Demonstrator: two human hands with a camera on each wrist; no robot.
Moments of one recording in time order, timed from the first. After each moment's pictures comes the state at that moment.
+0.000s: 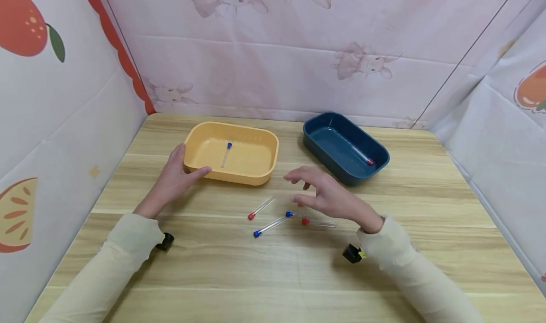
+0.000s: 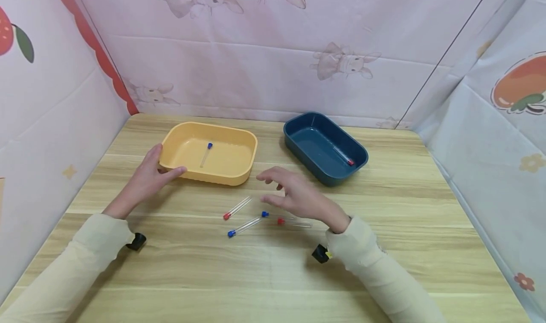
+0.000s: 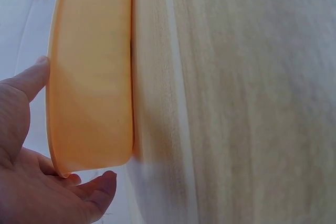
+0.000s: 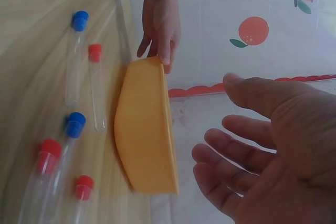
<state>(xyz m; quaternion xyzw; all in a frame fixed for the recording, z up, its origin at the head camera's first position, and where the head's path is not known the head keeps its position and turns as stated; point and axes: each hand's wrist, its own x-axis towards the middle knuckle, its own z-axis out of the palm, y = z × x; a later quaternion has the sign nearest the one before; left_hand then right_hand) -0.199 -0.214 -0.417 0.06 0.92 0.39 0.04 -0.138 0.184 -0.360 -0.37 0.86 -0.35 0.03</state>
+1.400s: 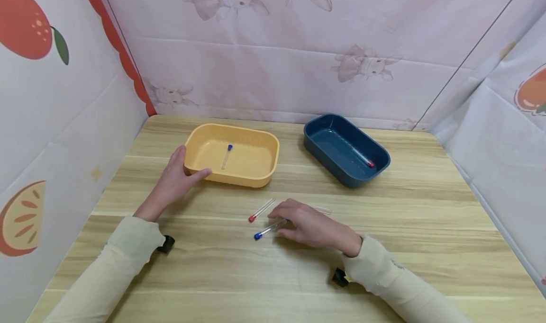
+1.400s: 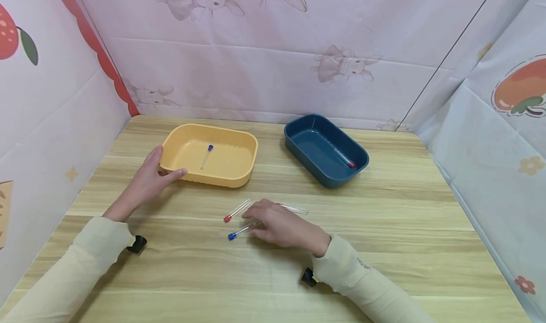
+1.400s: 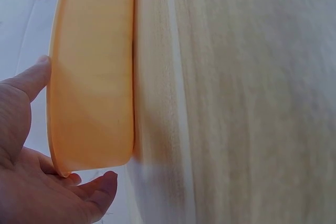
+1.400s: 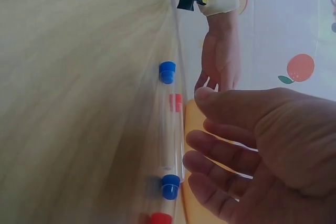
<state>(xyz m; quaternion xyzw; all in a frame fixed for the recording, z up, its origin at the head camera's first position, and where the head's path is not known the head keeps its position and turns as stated) -0.196 -0.212 -0.409 0.06 0.91 0.40 0.04 -0.111 0.148 -0.406 -0.42 0.87 -0.26 0.10</state>
